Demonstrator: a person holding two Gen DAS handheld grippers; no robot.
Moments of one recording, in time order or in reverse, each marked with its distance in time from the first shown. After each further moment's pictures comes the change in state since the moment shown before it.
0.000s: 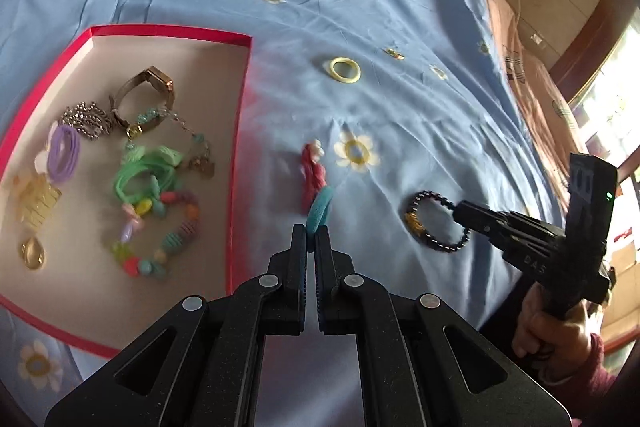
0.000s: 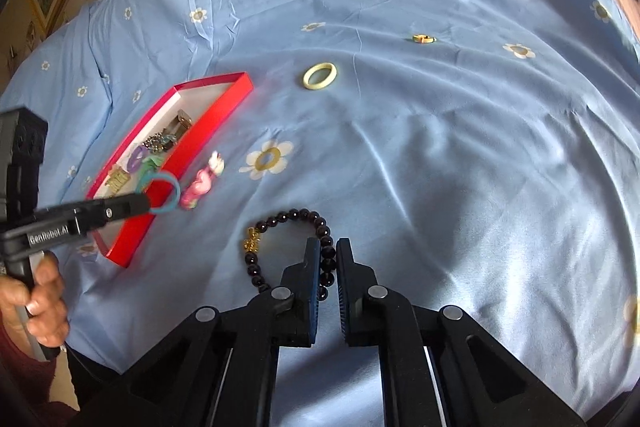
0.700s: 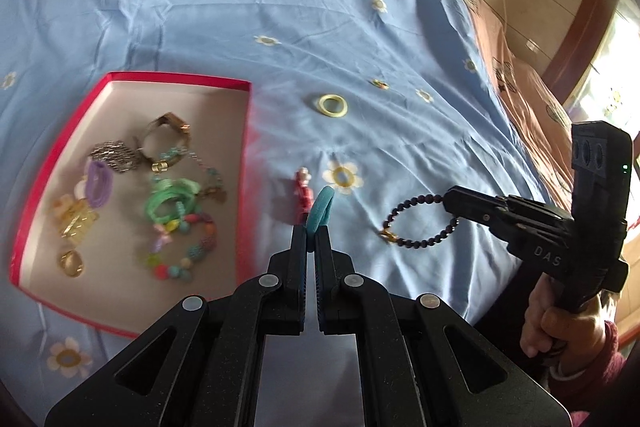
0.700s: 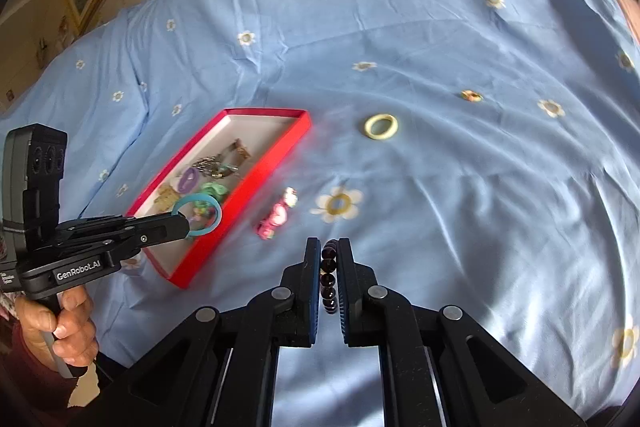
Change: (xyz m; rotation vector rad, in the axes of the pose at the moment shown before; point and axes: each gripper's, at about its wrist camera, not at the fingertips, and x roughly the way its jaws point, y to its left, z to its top) left arm -0.047 -0.010 -0.002 0.038 -0.112 0.046; right arm -0.033 0.048 0.024 -0.085 -0.078 0.081
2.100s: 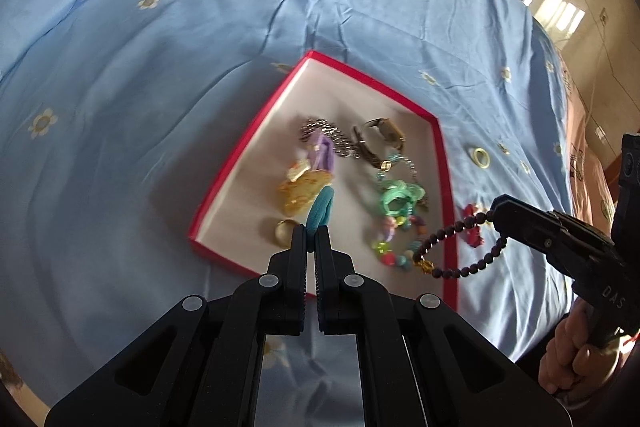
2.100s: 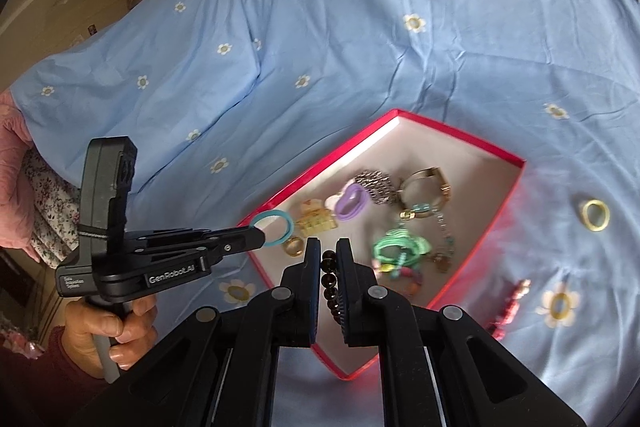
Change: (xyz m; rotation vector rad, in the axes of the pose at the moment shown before) left arm -0.049 0.163 -0.035 -0.323 -0.053 0.194; right arm 0.078 0.171 0.044 -0.243 0.071 0.293
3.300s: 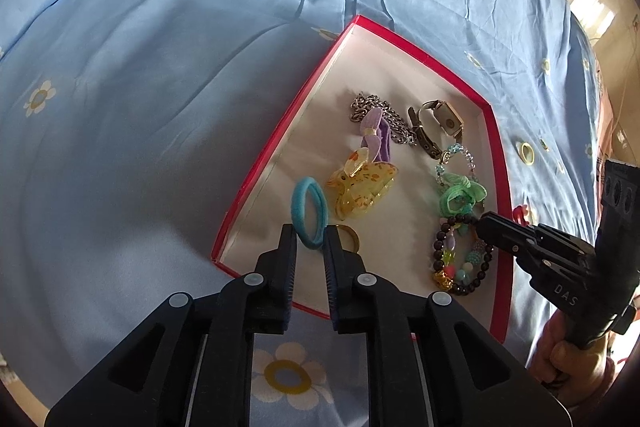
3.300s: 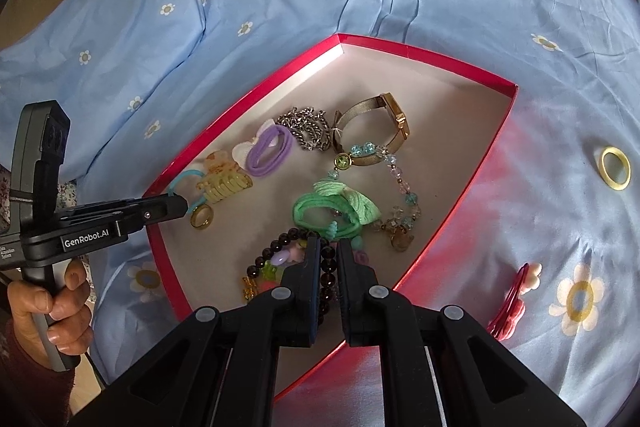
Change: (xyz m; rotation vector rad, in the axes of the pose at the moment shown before) left arm 0.042 0.020 0.009 -0.042 0.098 0.078; right arm 0.070 -0.054 -0.021 0.074 0.156 -0.110
